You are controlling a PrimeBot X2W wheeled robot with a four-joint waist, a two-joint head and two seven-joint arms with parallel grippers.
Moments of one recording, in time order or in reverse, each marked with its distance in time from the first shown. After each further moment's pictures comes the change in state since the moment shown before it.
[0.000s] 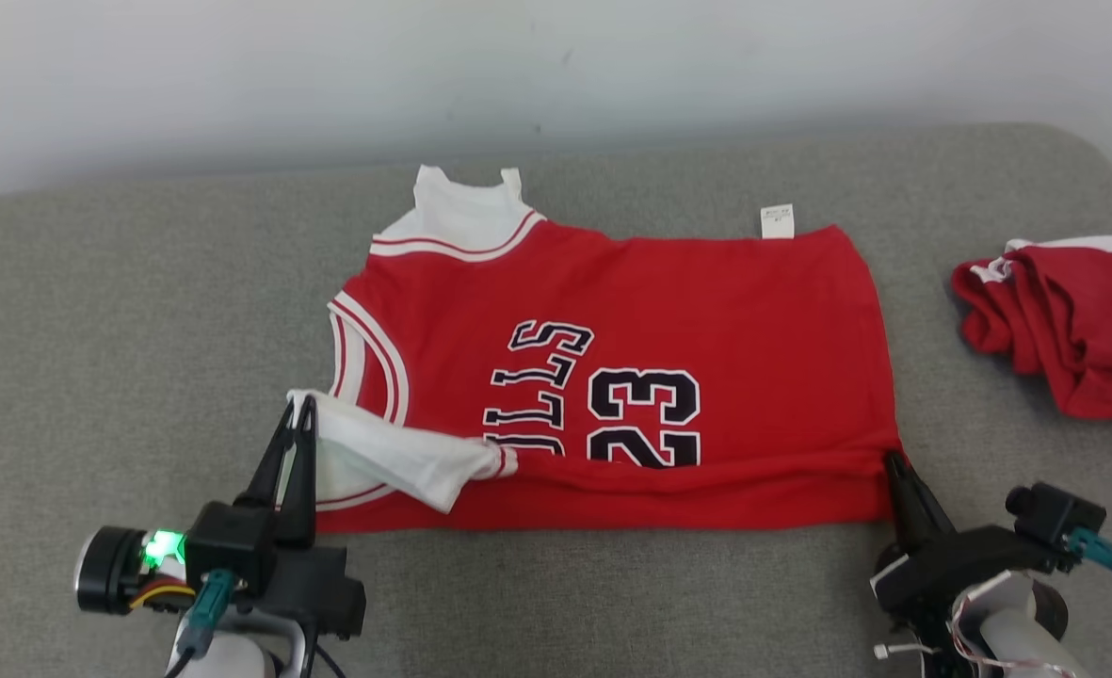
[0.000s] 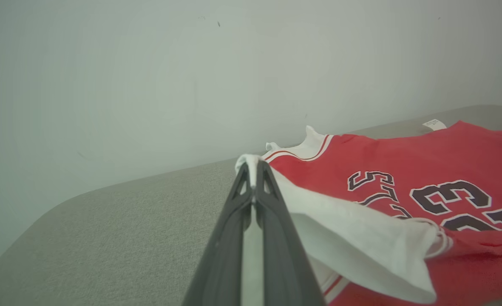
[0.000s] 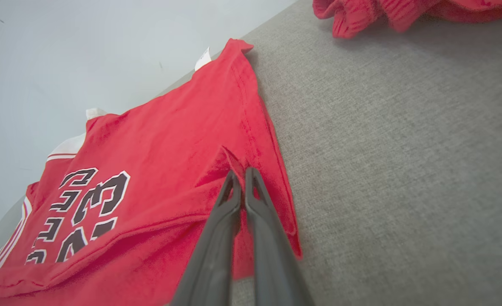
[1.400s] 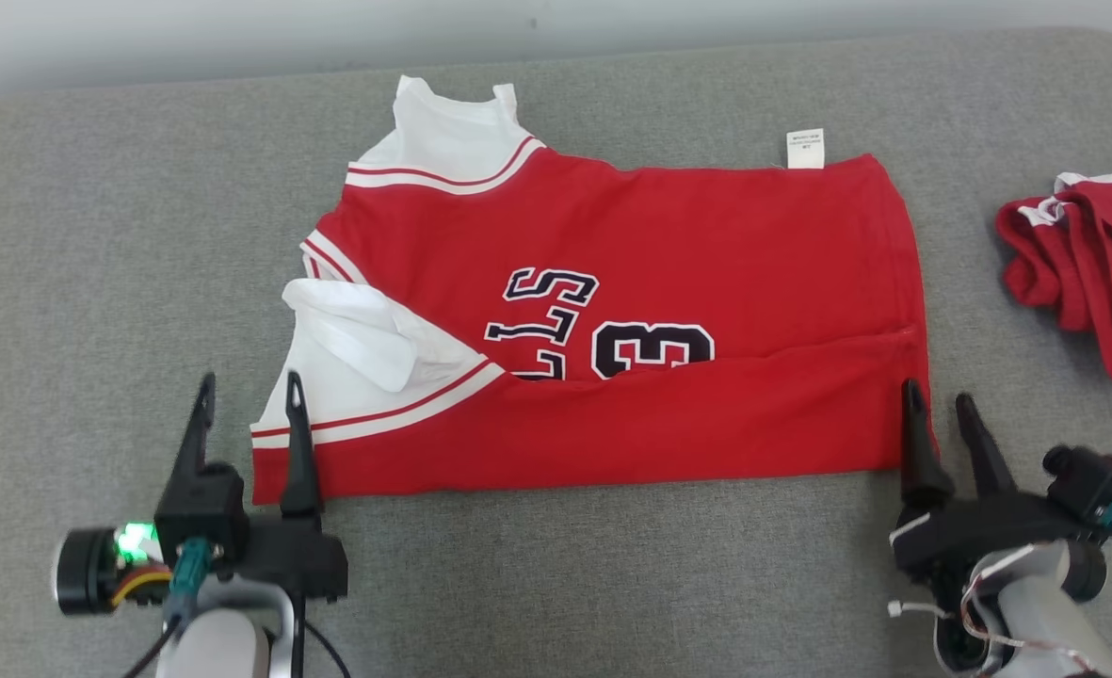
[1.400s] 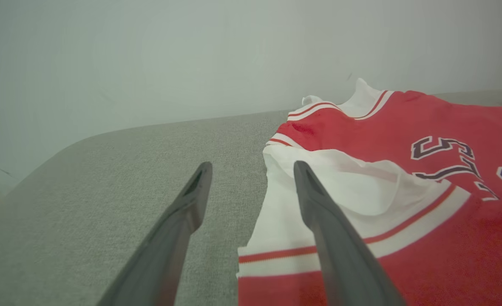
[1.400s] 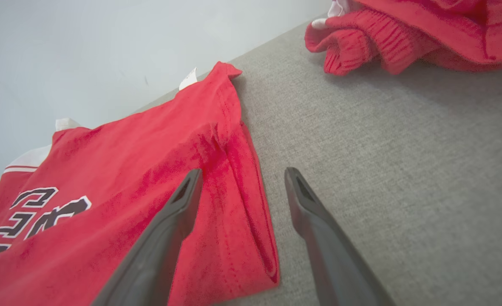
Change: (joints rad) left arm -0.097 0.001 0.007 0.089 -0.067 0.140 0.000; right arm -0.022 0.076 -0.231 -0.133 -0.254 -0.003 -0.004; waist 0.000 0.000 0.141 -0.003
